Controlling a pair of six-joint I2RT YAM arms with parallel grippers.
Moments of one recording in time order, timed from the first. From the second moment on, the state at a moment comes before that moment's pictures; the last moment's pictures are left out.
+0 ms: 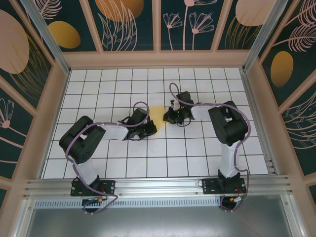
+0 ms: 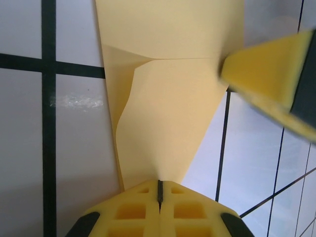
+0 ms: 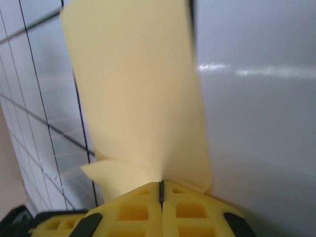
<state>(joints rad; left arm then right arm) -0.67 1.79 0.79 0.12 0.26 -0.97 0.45 1.99 1.11 -0.11 -0.58 0.67</state>
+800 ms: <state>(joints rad) -0.67 1.79 0.79 0.12 0.26 -0.97 0.54 1.92 1.03 -0.07 -0.55 0.65</state>
